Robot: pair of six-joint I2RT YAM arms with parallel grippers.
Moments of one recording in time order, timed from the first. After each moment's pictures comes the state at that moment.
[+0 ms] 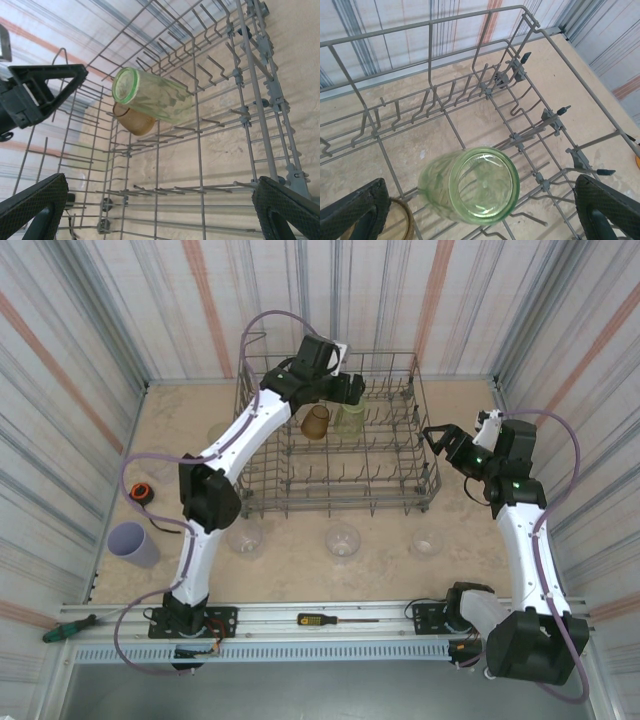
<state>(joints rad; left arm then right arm) -0.60 2.20 2.29 -0.71 0.07 -0.23 -0.13 1.01 0.90 -0.40 -0.60 0.58</state>
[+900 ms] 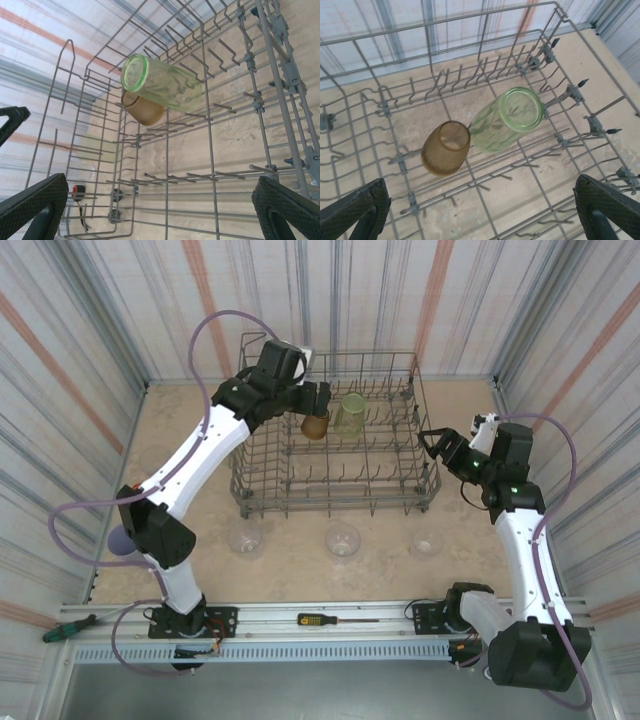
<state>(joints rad) -0.59 1.78 1.93 -0.81 -0.08 -0.23 -0.10 0.97 0.89 -0.43 -0.60 0.62</state>
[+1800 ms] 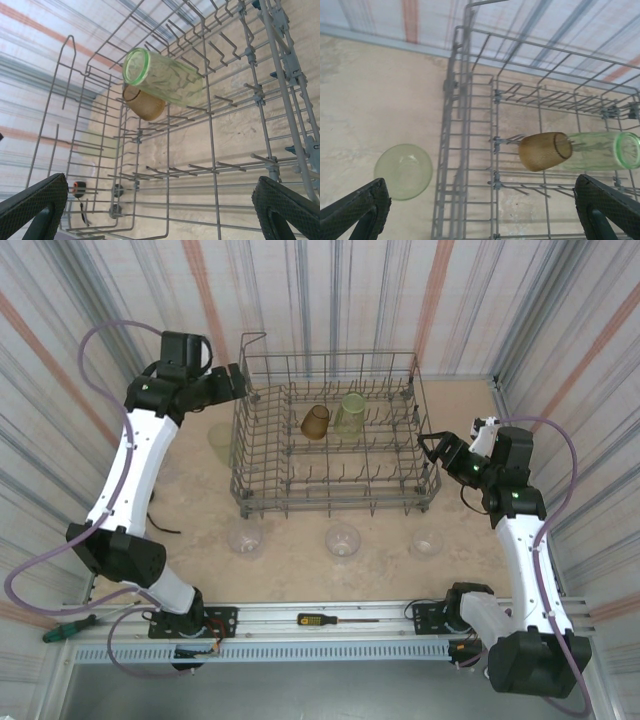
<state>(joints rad) -0.20 1.58 1.83 -0.96 -0.01 -0.38 -0.09 0.93 0.88 -0.46 -0.60 0.62</state>
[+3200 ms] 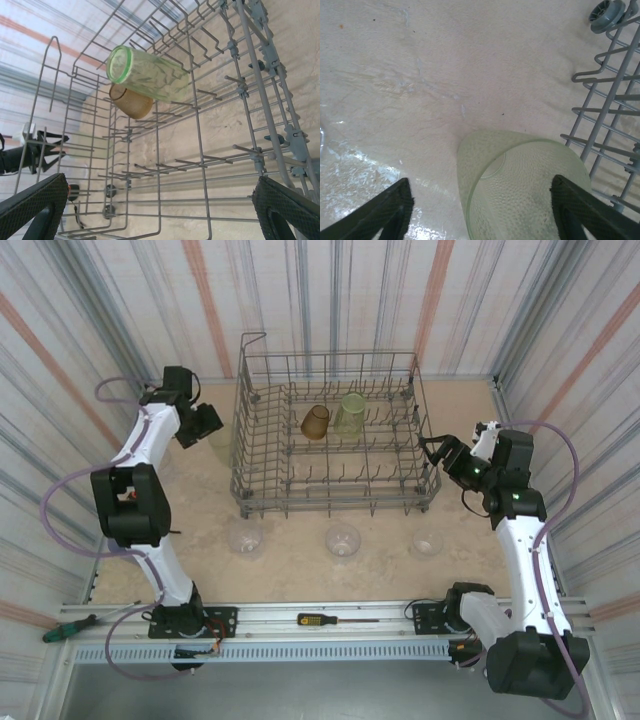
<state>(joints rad) 0.02 1.86 1.59 -0.83 0.06 -0.49 -0.11 0.93 0.86 -0.50 -0.58 0.61</state>
